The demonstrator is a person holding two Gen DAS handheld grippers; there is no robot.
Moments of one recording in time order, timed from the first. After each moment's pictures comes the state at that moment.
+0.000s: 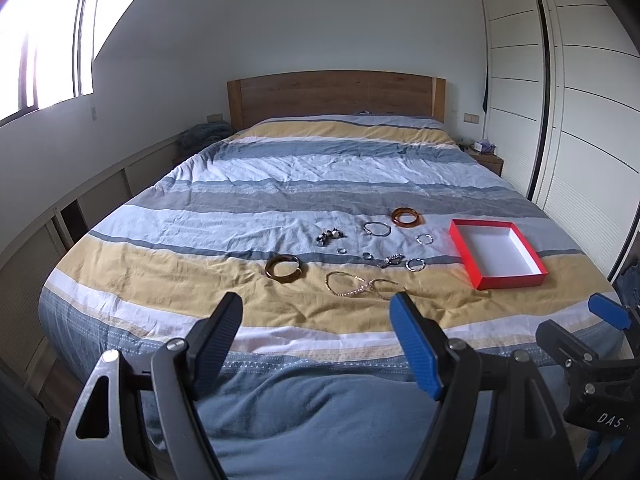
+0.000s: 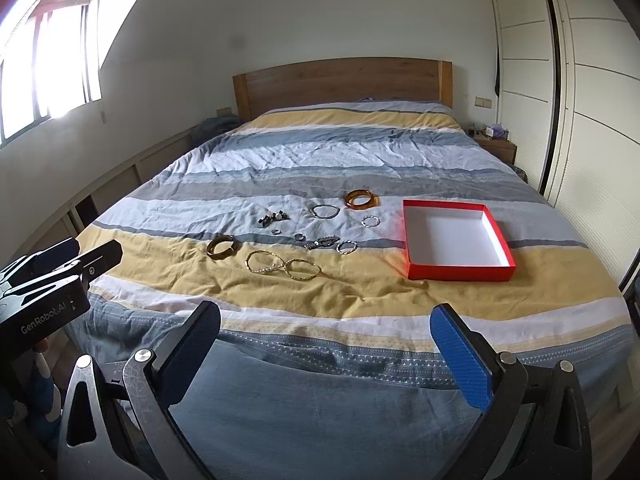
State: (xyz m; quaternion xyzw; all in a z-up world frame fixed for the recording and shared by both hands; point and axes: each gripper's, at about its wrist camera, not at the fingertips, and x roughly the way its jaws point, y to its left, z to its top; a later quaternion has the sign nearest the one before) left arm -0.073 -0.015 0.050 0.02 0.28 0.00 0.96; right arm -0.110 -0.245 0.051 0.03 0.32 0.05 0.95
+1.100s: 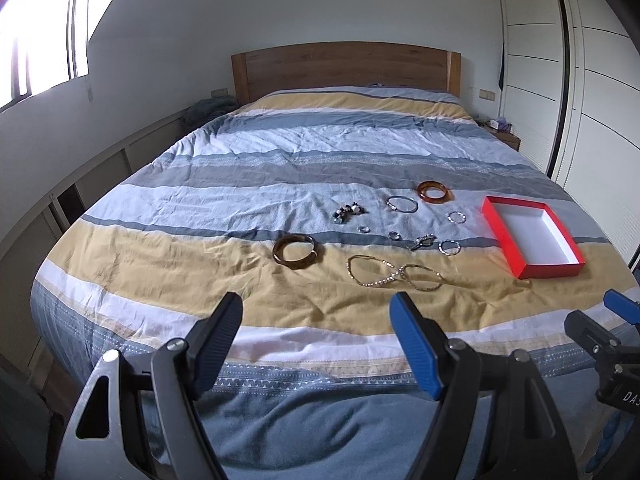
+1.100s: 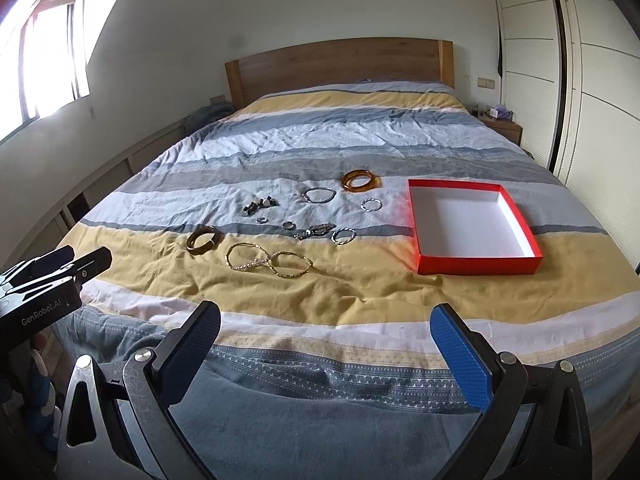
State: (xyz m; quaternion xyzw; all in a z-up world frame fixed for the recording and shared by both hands) left arm 0.003 0.010 -0.005 0.02 0.33 0.02 0.94; right arm -0.039 -0.250 -0.002 0.04 0.35 0.05 0.94
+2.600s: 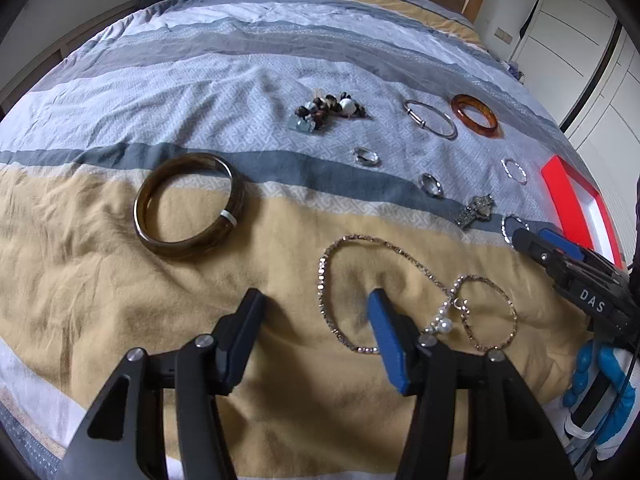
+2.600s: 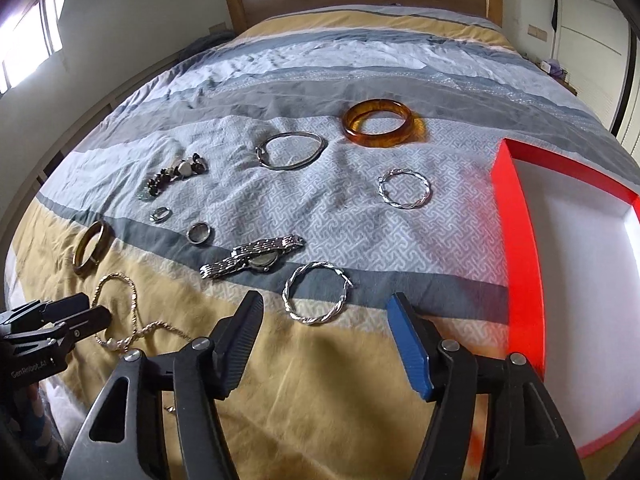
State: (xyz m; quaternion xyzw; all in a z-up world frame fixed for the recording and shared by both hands) left arm 0.214 -0.003 -0.158 -0.05 0.51 -0.04 0.86; right arm 0.228 -0.260 -0.139 0.02 0.47 0.09 0.88
